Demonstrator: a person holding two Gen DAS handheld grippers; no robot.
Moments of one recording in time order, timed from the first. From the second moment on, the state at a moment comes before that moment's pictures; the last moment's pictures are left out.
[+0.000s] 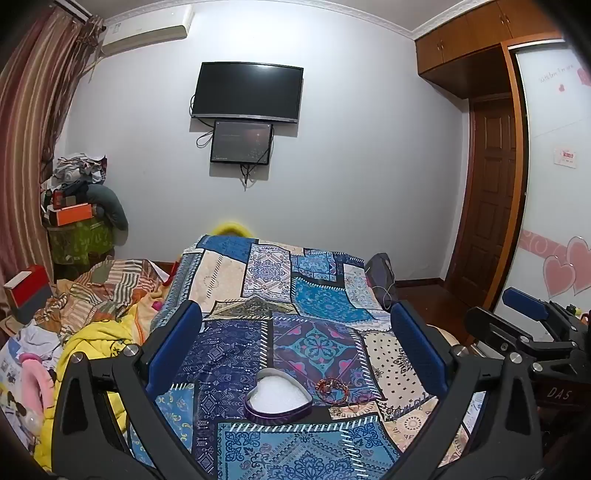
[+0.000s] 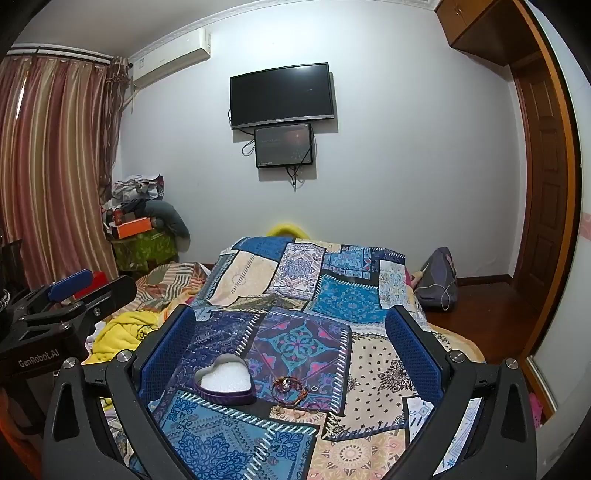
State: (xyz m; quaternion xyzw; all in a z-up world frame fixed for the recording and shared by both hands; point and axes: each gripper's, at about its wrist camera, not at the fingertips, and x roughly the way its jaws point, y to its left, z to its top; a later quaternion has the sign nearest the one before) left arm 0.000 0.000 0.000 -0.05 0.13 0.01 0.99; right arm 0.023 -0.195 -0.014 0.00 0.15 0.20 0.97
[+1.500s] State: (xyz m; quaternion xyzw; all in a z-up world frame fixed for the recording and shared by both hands) left arm 0.051 -0.005 -0.043 -0.03 0.23 0.03 0.97; right arm 0.053 -0.206 -0.045 0.01 0.22 0.17 0.96
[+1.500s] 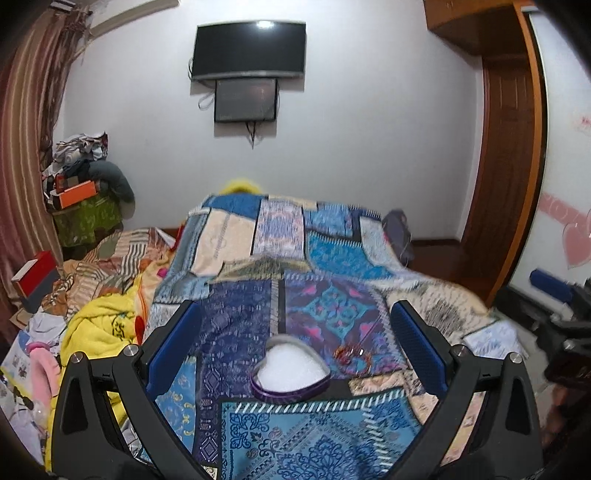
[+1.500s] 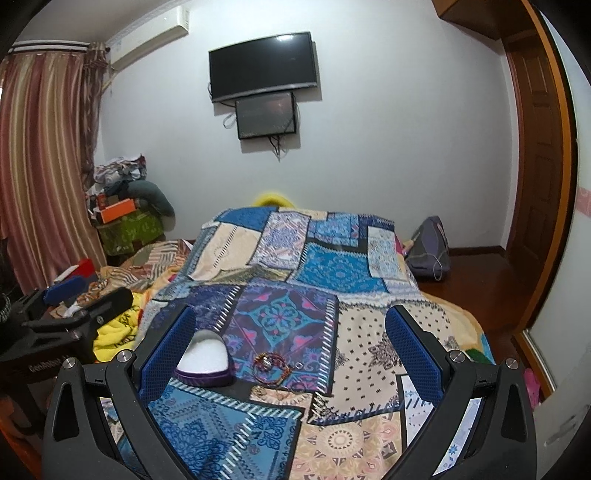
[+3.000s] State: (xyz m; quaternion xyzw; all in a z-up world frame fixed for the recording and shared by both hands) left arm 0.165 -0.061 -0.205 -0.01 0.48 -0.14 0.87; right arm 0.154 -0.207 -0.193 -0.03 0.45 0.30 0.84
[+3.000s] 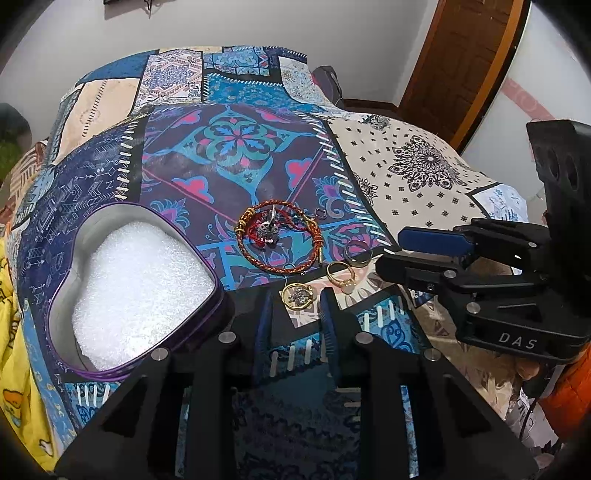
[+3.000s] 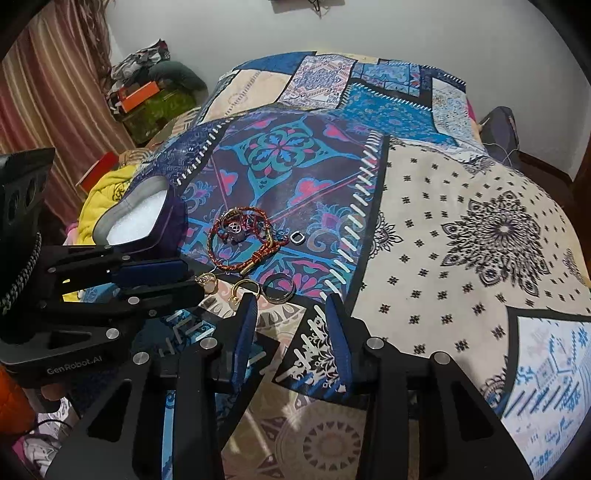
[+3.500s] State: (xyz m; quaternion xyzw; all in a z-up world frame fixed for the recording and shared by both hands) left arm 0.169 -0.067 -0.205 0.00 0.46 -0.15 0.87; right arm 0.162 -0.198 -0.197 -0.06 0.46 0.31 0.83
